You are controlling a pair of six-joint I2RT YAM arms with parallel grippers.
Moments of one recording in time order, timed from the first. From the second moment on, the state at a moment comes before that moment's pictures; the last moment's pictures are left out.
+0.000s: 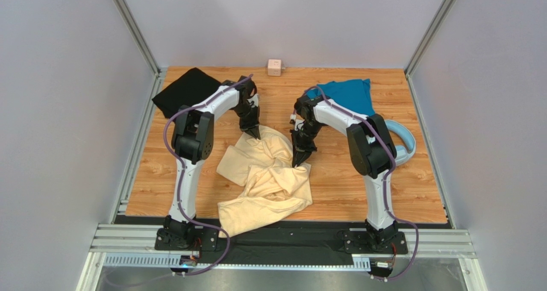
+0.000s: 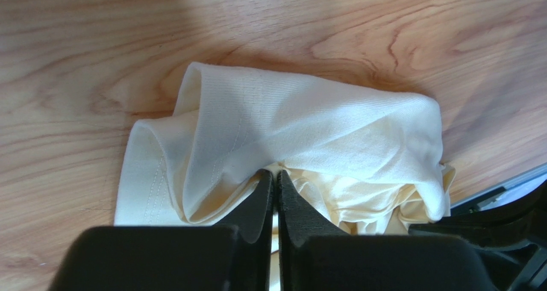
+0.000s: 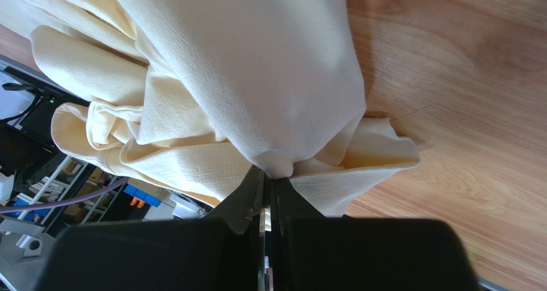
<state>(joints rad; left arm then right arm) -0.36 2.31 1.88 -1.00 0.38 -0.38 0.49 2.13 1.61 -1.12 -0.52 0.36</state>
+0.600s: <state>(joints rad) -0.35 2.12 1.79 -1.03 0.21 -0.38 0.44 2.10 1.52 -1.10 -0.48 0.36</state>
